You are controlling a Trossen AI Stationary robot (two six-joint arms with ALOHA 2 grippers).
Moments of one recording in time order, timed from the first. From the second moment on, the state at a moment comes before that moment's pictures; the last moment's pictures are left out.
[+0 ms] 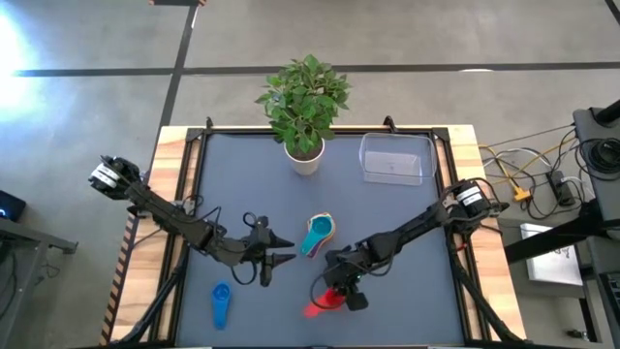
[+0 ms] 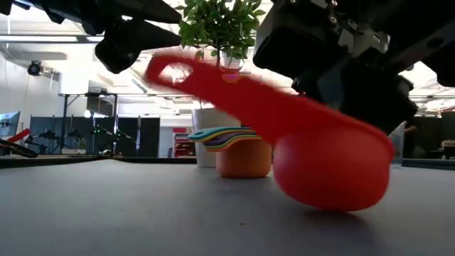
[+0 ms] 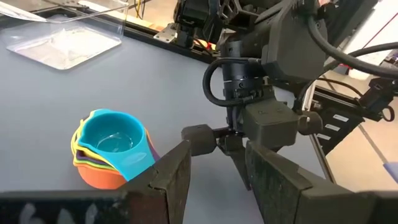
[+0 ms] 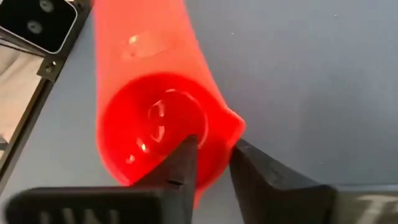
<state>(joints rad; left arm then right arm) -0.52 1.39 0.63 0.43 -0.56 -0.51 0.38 1.94 1.09 -0.01 -0.28 0.17</state>
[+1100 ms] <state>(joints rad) -0.52 1.39 0.63 0.44 -0.53 -0.48 -0.10 1.65 1.09 -0.16 -0.26 -0.55</state>
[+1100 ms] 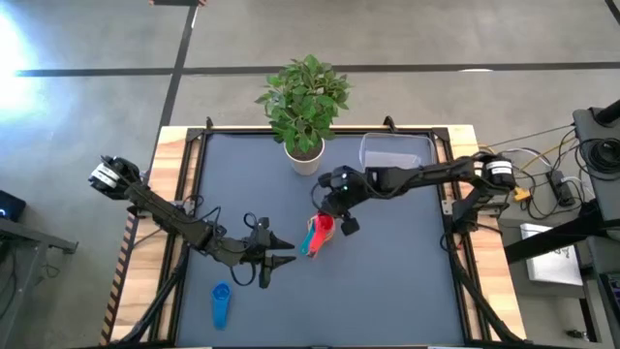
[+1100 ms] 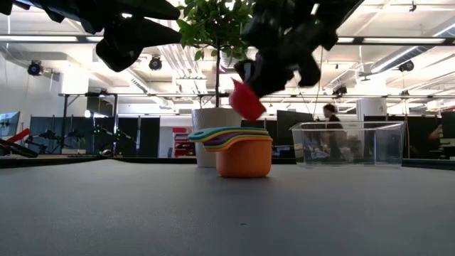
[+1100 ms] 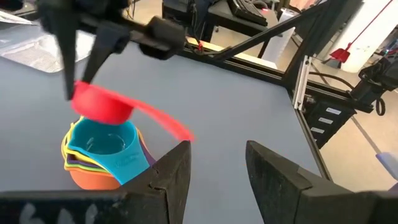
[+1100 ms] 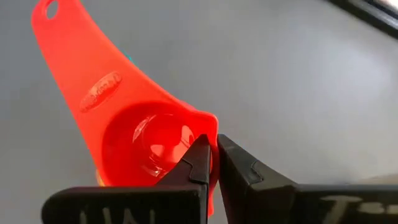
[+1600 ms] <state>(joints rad) -0.52 1.39 0.63 0.43 -0.50 -0.49 -0.12 1.72 1.09 -0.16 -0.26 -0.62</state>
